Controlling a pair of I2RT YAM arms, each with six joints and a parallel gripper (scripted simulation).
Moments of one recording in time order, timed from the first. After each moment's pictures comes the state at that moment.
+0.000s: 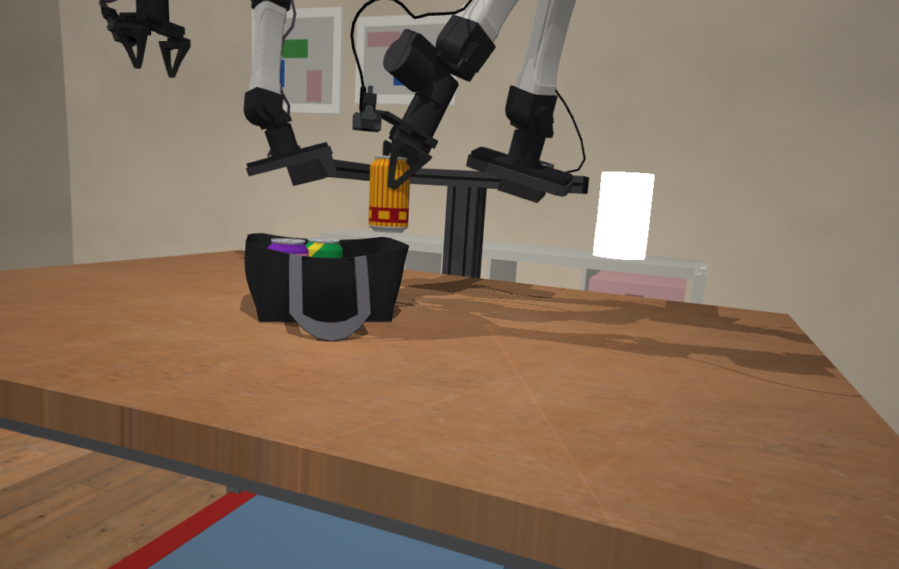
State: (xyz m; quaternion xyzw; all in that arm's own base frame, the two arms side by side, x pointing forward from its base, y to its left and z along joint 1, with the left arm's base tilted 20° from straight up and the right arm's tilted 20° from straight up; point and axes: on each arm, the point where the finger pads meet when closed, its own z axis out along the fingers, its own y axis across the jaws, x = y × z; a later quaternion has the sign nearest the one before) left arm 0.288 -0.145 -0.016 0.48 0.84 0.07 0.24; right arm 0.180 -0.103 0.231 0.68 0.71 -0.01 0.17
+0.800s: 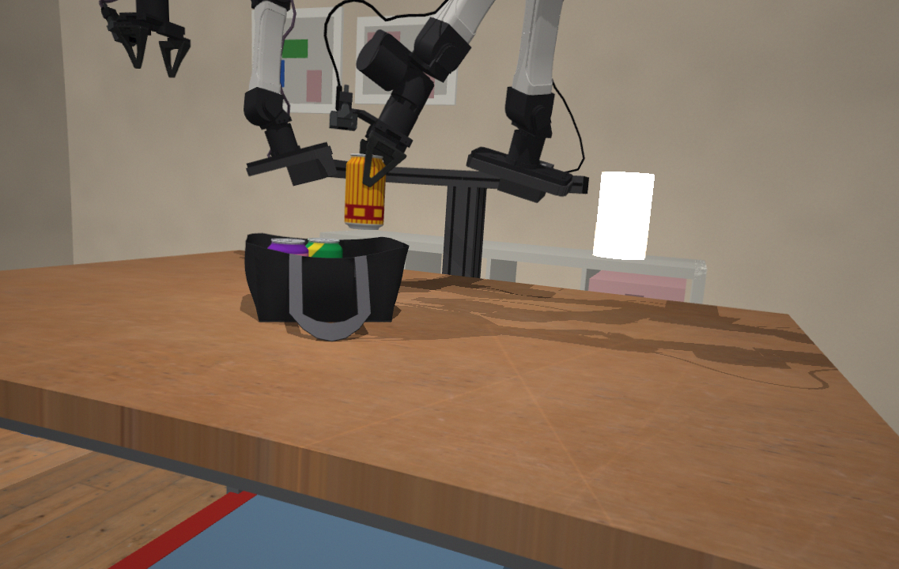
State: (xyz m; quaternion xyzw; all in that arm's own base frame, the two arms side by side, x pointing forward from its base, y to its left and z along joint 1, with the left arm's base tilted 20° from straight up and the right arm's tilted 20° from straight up) left arm 0.288 -0.190 -0.026 0.48 0.84 0.07 0.24; right arm 0.180 -0.103 0.231 0.68 0.71 -0.01 0.17
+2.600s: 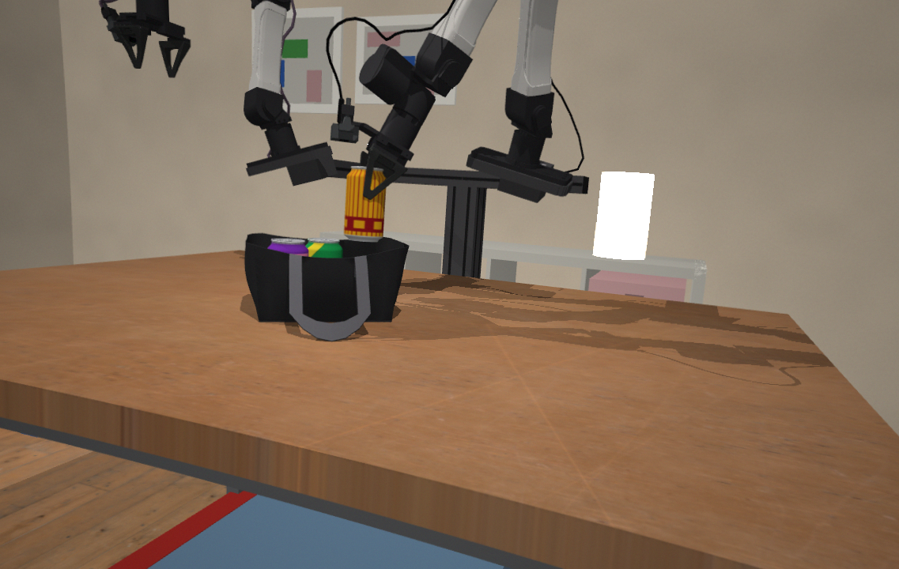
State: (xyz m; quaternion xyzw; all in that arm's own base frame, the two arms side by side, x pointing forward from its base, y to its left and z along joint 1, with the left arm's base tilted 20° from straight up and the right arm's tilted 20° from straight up) left arm 0.293 -0.183 -0.045 0.48 0.84 0.07 0.25; right arm 0.180 -0.103 0.231 0.68 0.71 -0.01 0.17
